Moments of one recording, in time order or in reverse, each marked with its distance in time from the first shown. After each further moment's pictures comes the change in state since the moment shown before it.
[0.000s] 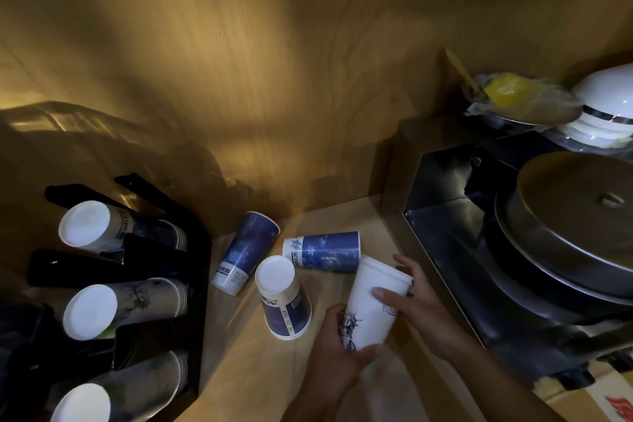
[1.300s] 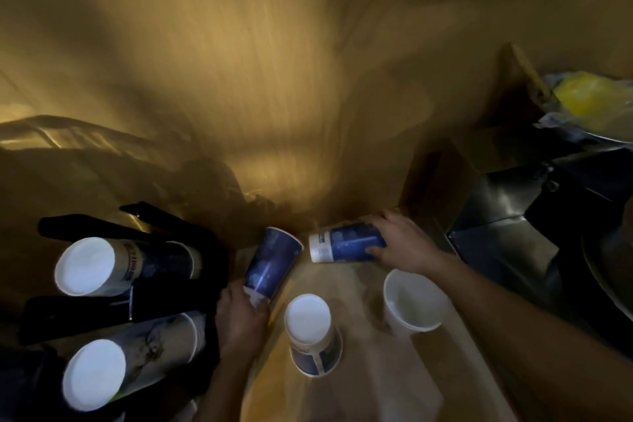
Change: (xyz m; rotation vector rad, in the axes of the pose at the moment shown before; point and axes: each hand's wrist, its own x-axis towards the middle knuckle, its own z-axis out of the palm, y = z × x) left_hand 0.087 0.023 -0.172 0.759 0.595 -0.129; right_hand 0.152 -0.063 0.044 -1.162 -0.163 -0.364
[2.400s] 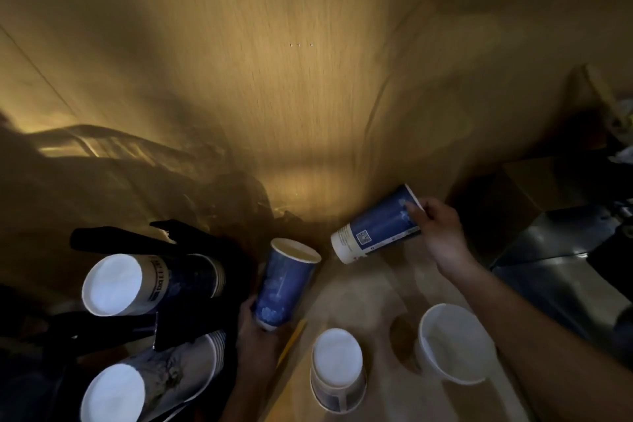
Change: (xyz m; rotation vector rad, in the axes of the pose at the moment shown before) left_hand 0.010 -0.024 0.018 -0.685 0.011 -0.085; right_hand 0.045 -0.016 -0.018 1.009 0.435 0.228
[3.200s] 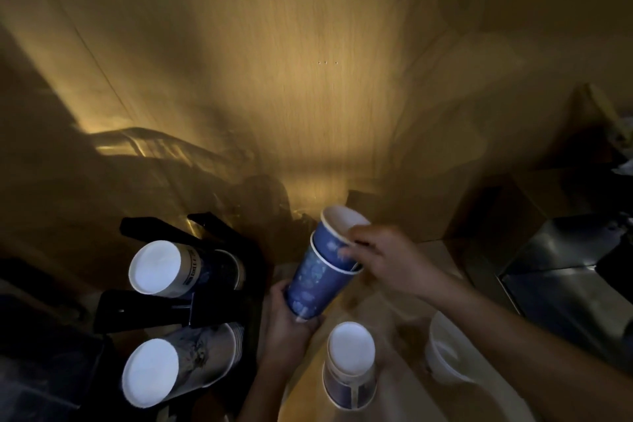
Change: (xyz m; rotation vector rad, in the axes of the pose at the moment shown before) left_hand -0.014 0.039 0.003 0.096 -0.128 0.136; right_hand -0.065 -0.072 0.048 -0.371 -0.679 -0.377
